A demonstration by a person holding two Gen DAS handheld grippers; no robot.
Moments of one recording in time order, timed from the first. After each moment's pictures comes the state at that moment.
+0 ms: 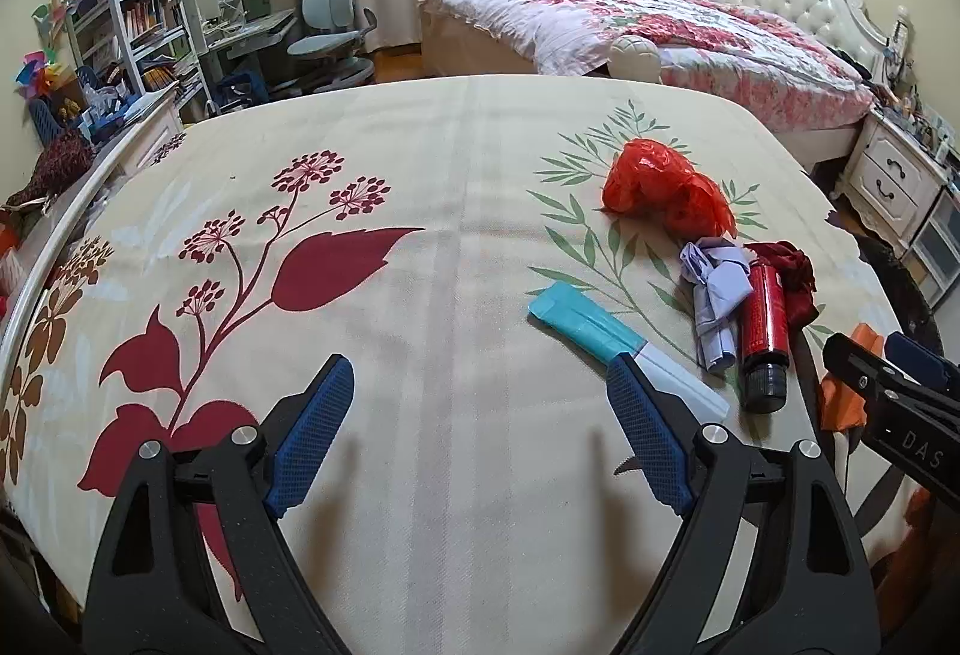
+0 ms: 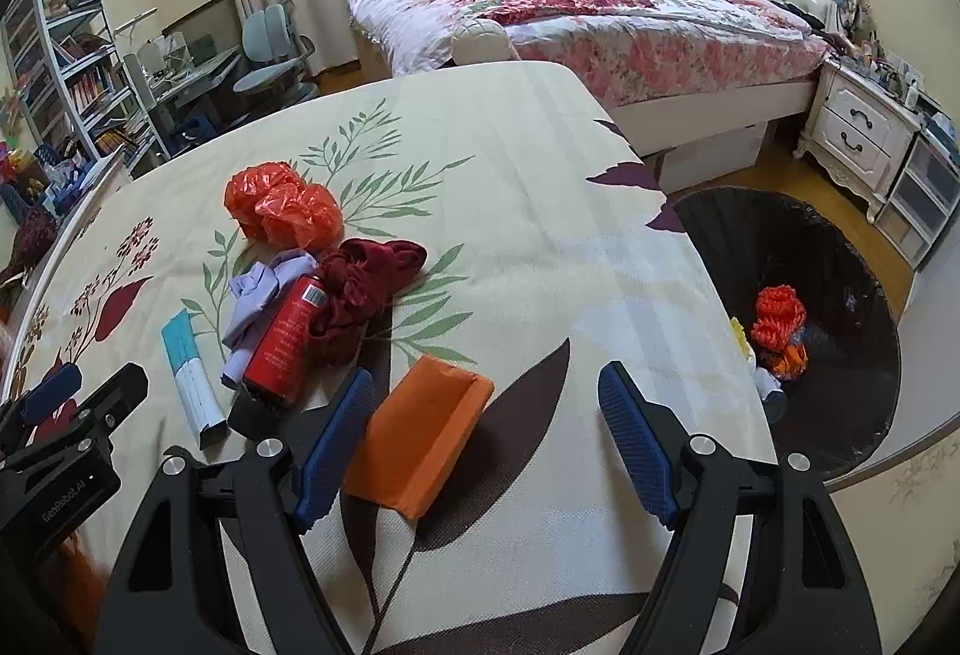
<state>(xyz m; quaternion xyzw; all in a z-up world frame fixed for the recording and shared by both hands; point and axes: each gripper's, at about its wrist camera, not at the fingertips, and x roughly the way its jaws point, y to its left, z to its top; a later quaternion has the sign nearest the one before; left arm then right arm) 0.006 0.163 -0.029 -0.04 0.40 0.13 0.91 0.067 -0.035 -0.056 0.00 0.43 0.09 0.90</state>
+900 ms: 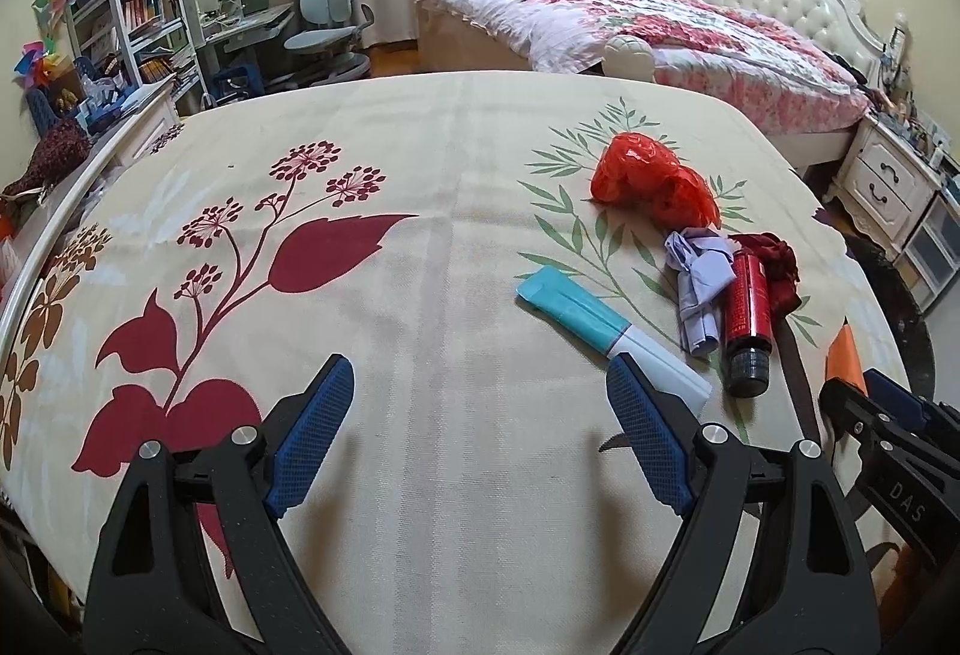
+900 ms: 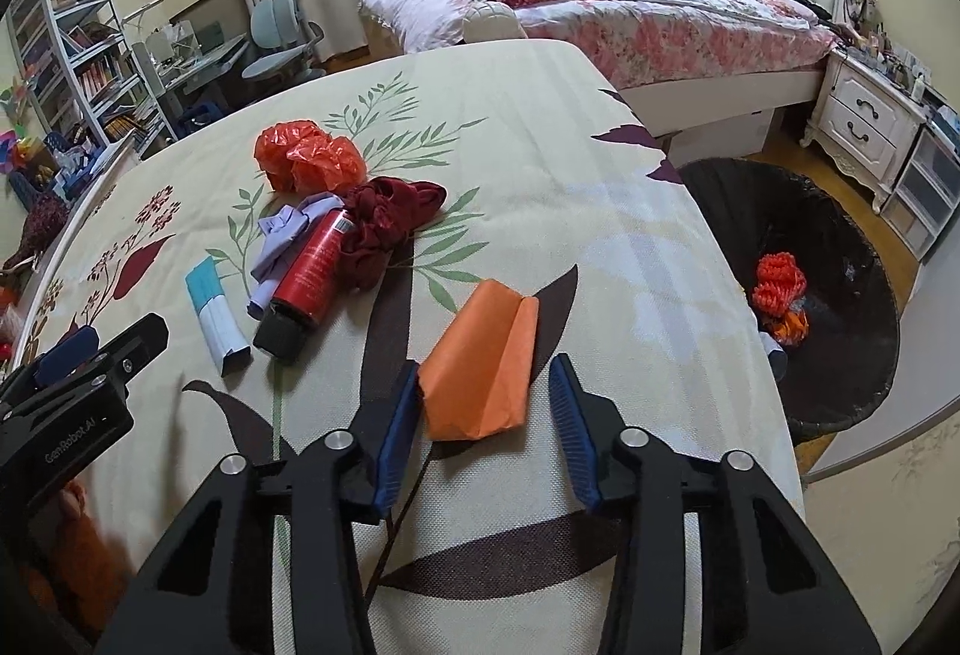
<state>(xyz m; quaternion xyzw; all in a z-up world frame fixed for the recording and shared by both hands) -0.002 0.160 -0.028 -0.05 0.40 0.13 0.90 0.042 -0.038 -0.058 0.00 0.44 0.10 0.89</state>
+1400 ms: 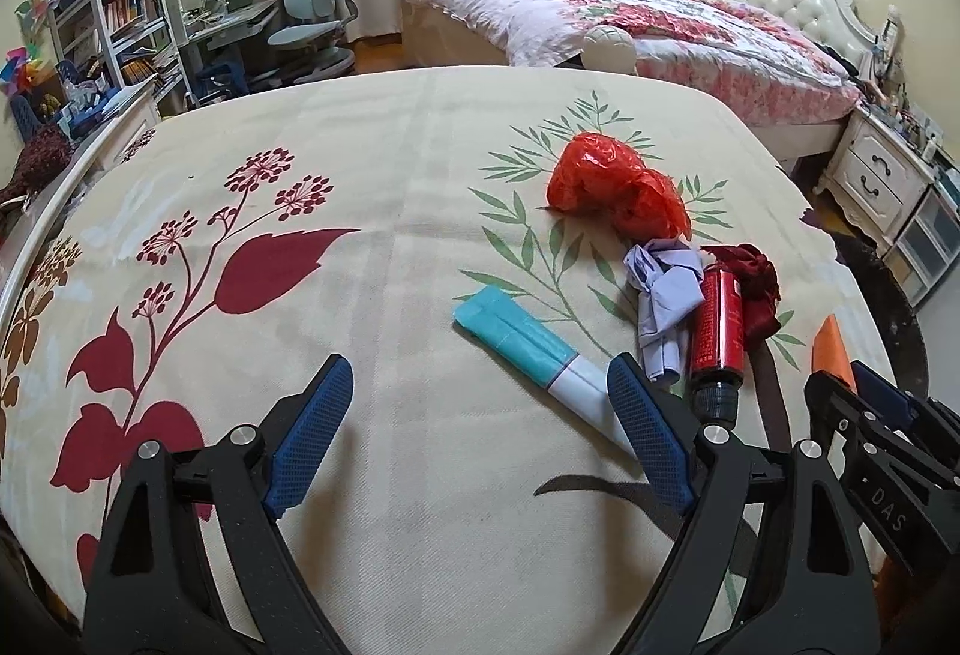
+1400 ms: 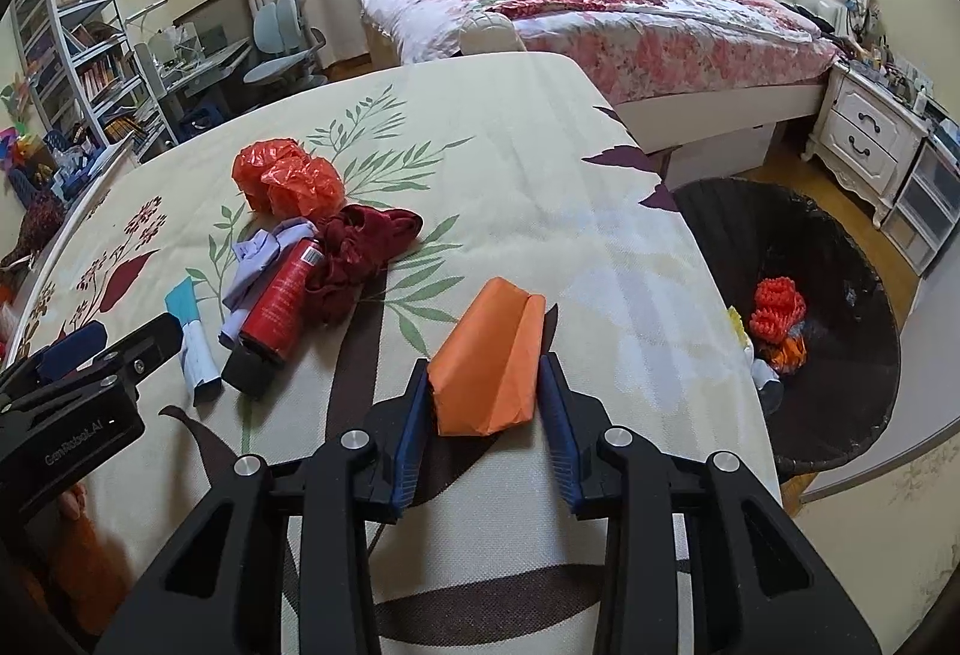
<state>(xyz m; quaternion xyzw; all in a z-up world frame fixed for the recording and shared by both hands) 0.026 0.138 -0.031 -0.05 0.42 0.11 0.90 0.059 -0.044 -0.060 -0.01 0.43 0.10 0.90</state>
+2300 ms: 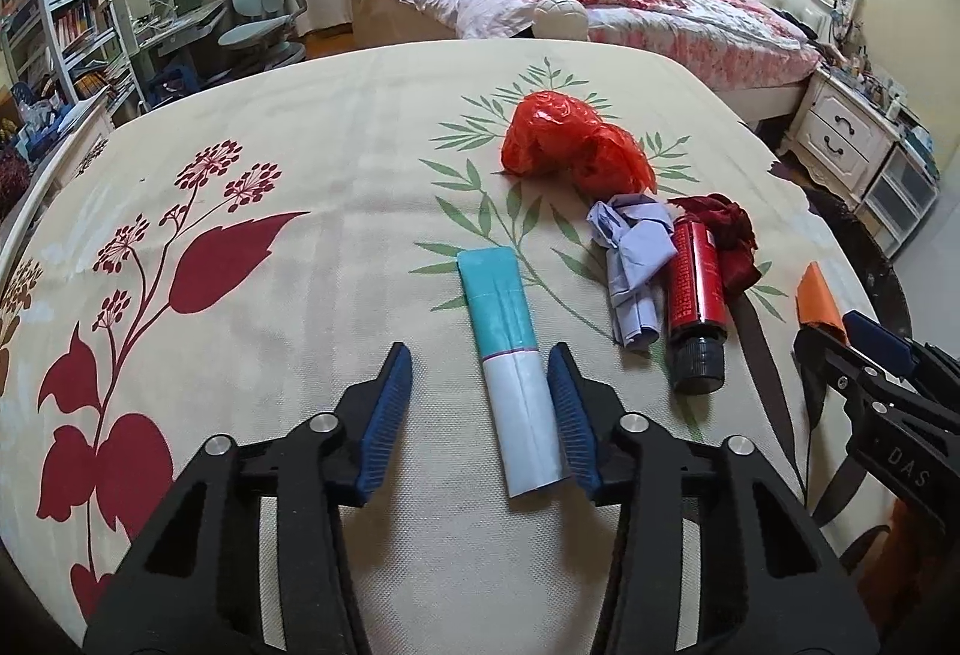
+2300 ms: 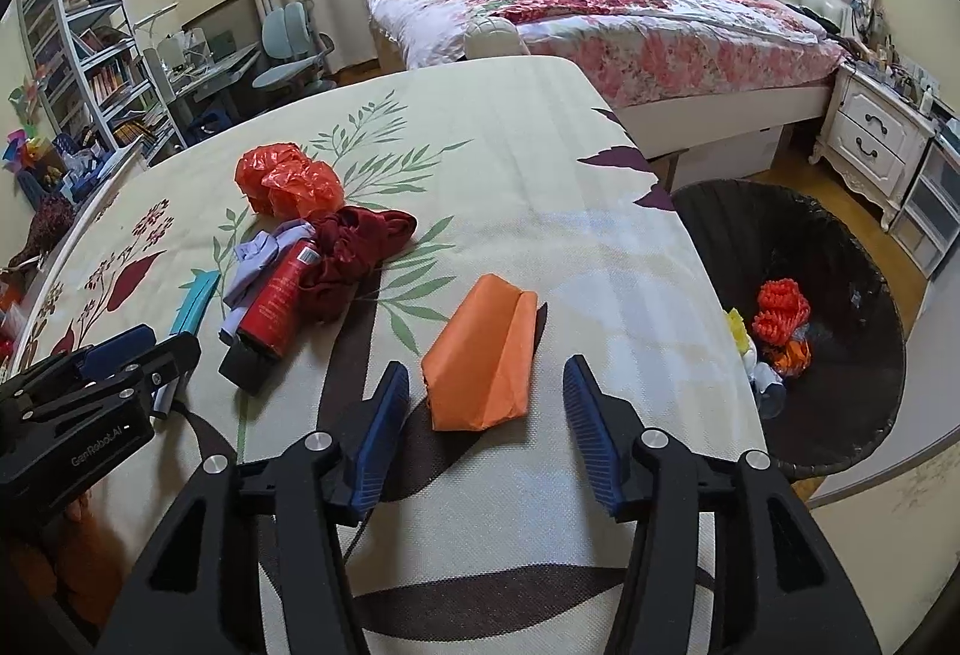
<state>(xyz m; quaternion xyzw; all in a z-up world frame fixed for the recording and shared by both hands) 0.022 0.137 -0.042 -0.03 0.43 0.05 0.90 0.056 -0.055 -0.060 0.00 0.43 0.11 0.90</state>
